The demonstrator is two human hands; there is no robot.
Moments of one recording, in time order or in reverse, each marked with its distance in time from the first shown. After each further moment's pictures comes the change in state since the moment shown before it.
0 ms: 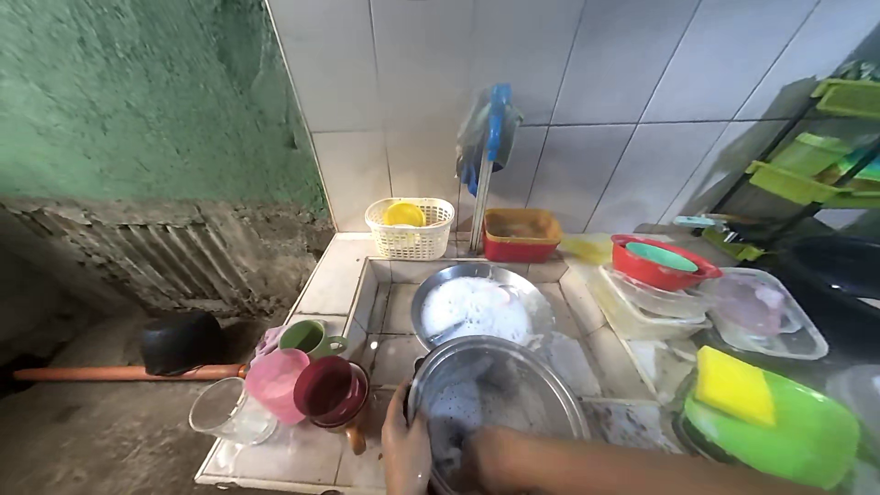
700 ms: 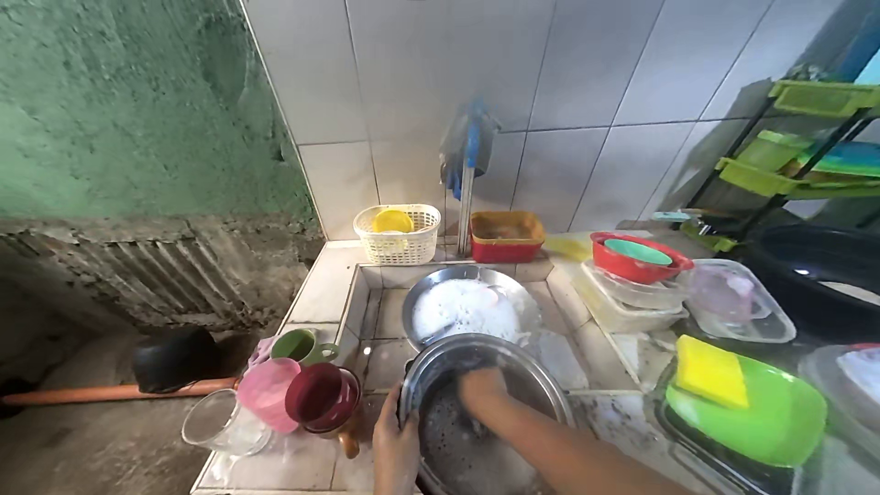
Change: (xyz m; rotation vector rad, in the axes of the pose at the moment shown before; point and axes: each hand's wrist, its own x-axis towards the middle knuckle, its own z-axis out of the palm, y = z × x) left_hand 0.003 0.000 -0.002 0.111 -0.065 0.015; right_hand 0.020 0.012 -0.043 0.243 0.214 0.679
